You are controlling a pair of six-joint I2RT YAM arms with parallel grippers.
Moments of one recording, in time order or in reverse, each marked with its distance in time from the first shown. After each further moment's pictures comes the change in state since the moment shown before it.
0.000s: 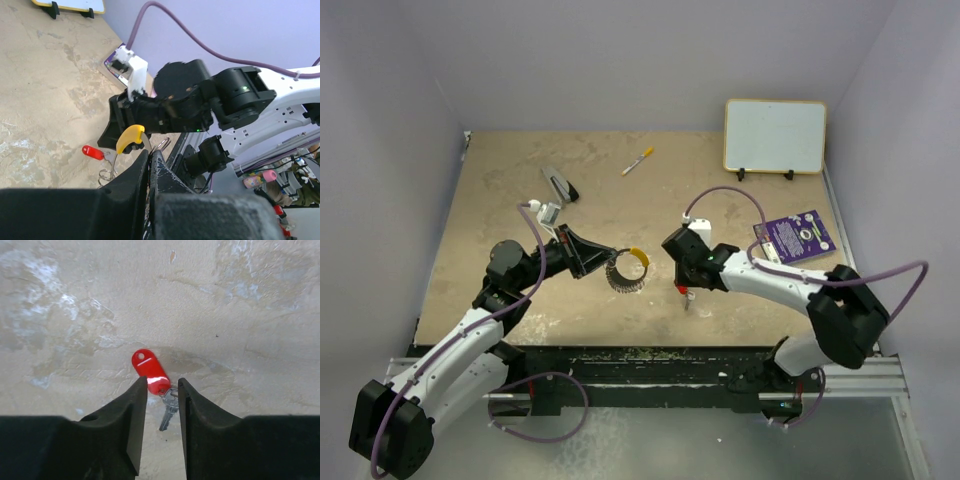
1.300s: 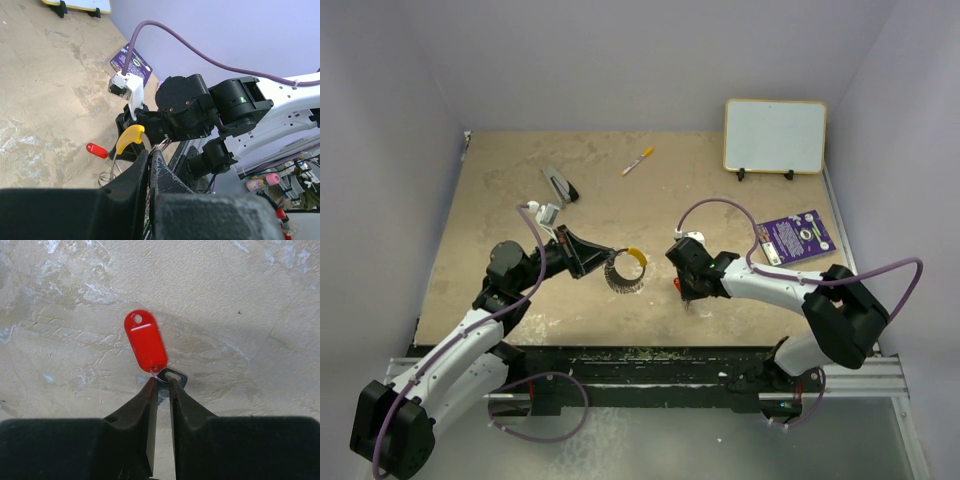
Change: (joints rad) left arm 0.013 -0.002 -0.016 -0.001 -0.007 0.000; right arm 0.000 -0.032 -0.090 0.037 -0.137 -0.160
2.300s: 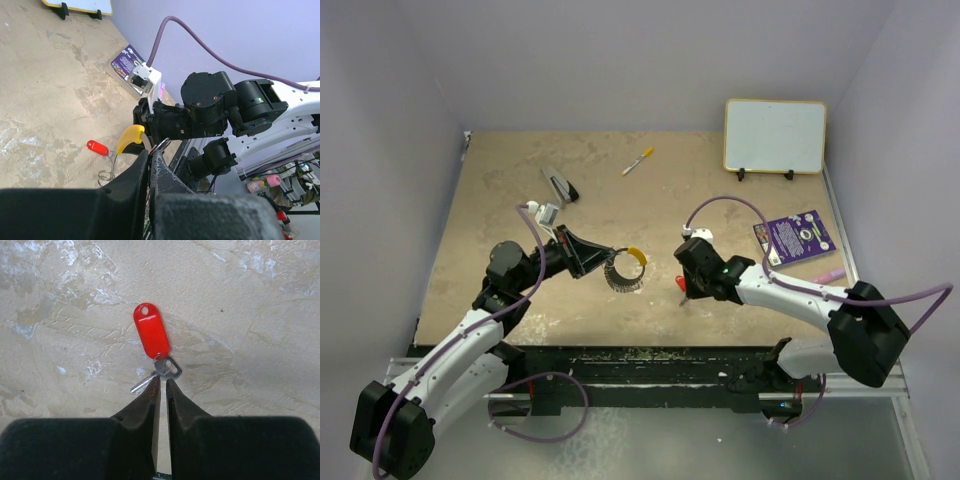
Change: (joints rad) left arm 0.000 -0.003 0.000 0.000 -0.007 0.001; right arm 0.000 -0.137 -0.041 0.005 0.029 0.005
